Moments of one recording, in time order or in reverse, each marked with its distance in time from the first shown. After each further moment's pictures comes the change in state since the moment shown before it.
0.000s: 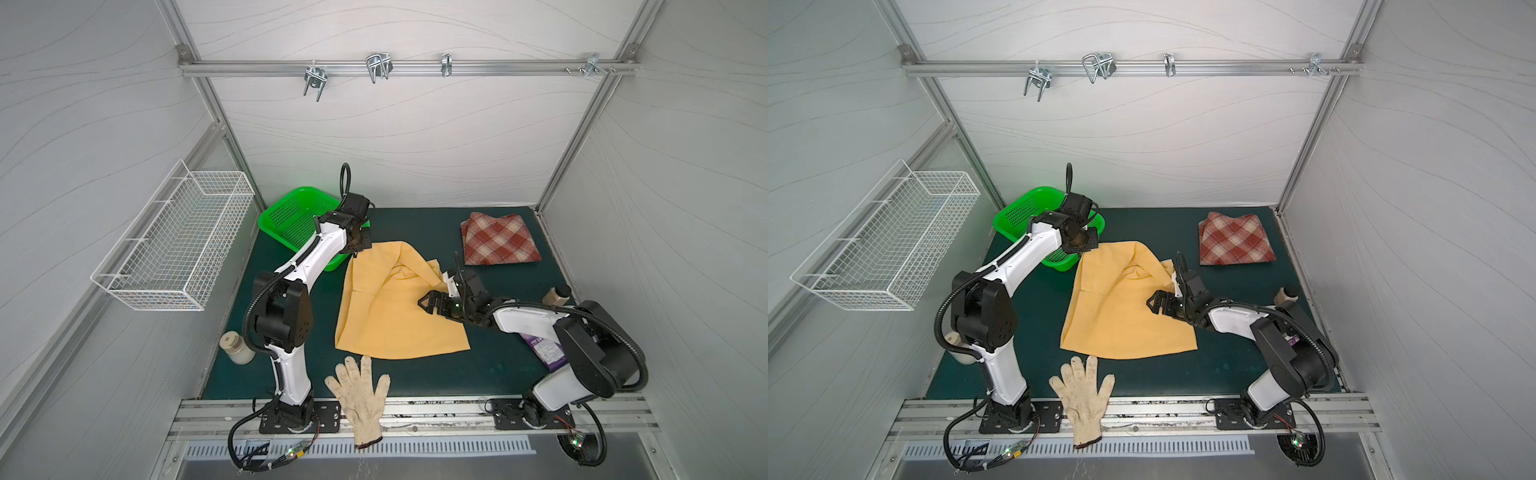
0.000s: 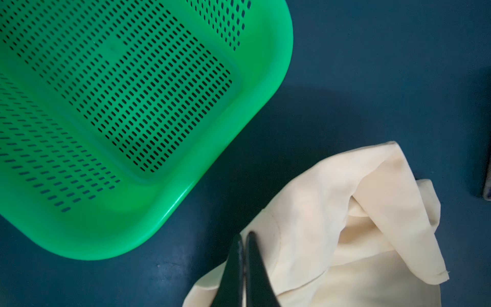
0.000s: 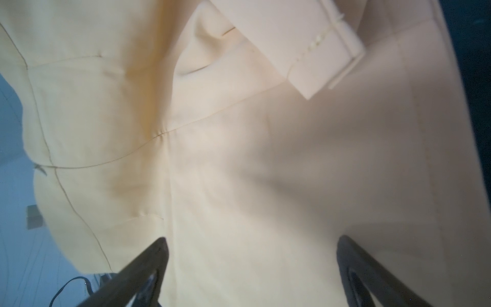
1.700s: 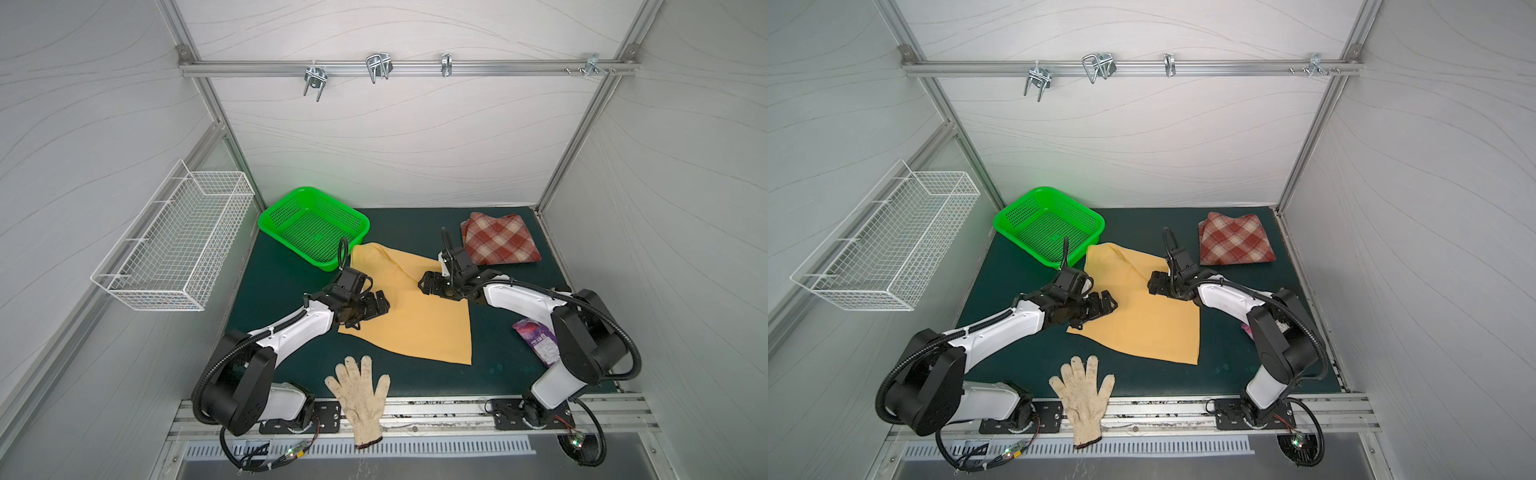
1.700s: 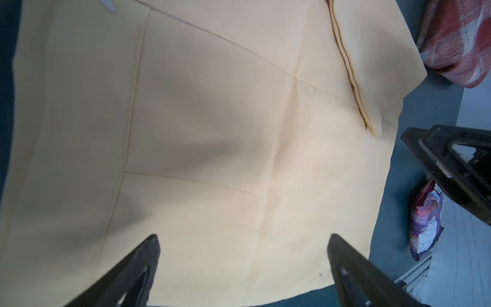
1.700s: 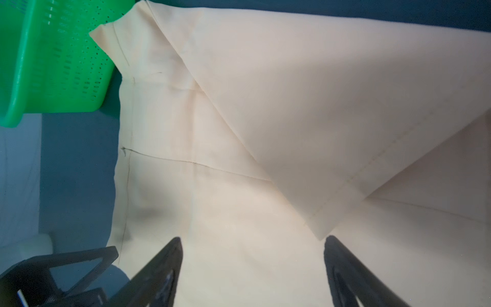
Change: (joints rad) left arm -0.155 -0.517 -0.994 0.547 0.369 -0.360; right arm 0.009 0.121 0.367 -0.353 0.145 -0.115
